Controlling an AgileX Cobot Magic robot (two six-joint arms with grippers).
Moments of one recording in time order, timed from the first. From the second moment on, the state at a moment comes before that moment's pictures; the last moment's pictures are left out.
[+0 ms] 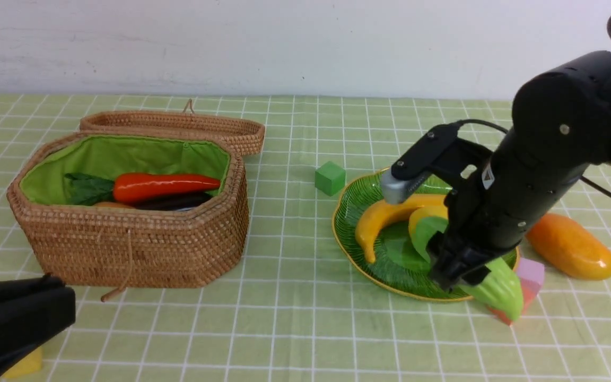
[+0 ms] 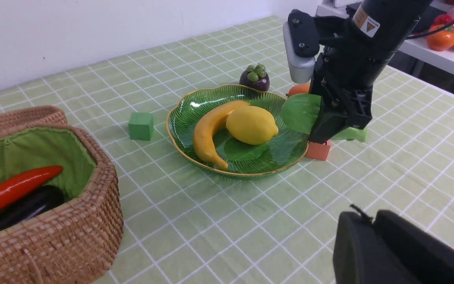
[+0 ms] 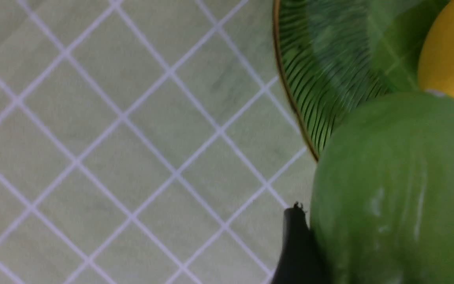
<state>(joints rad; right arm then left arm) 0.51 1.62 -1.31 0.00 0.96 -0.30 -0.47 0.45 -0.69 -0.45 0.61 0.32</state>
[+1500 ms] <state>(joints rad) 0.67 2.26 -2.37 0.67 0.81 -0.75 -0.47 0.45 -0.69 0.53 0.56 -0.73</state>
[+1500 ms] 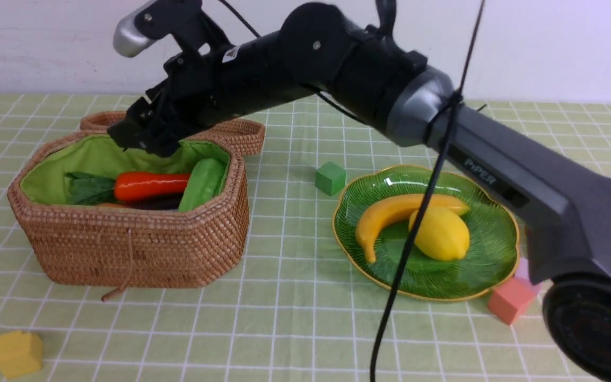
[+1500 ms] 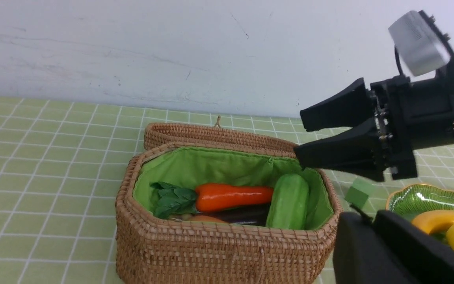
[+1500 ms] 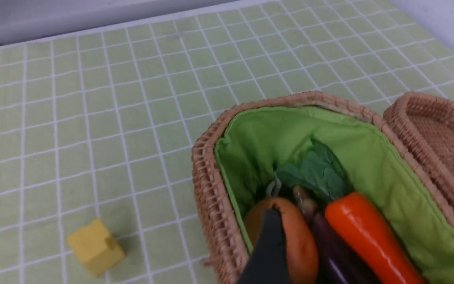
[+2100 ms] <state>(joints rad) 0.46 1.86 -2.16 0.11 1.25 -0.22 -0.47 0.45 -0.69 -0.42 0.56 0.17</state>
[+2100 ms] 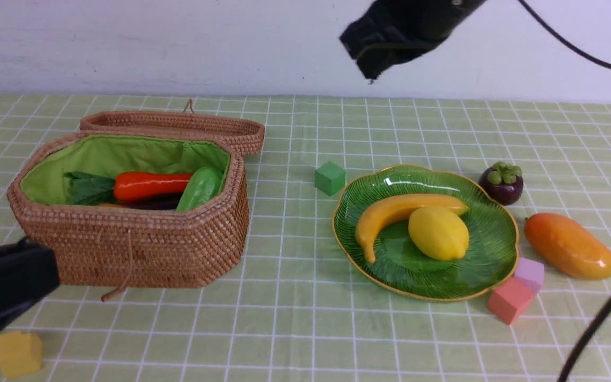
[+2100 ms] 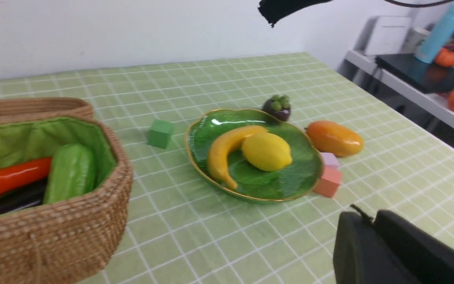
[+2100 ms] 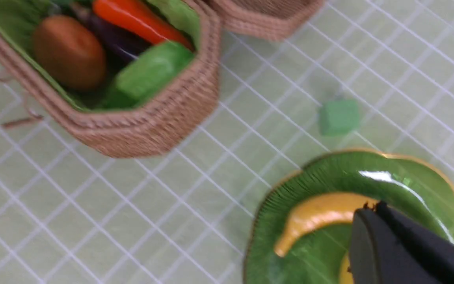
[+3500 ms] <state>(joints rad) -0.07 2.00 -1.40 0.06 0.74 -0.47 -0.47 0.45 -0.69 -0.61 0.66 0.47</state>
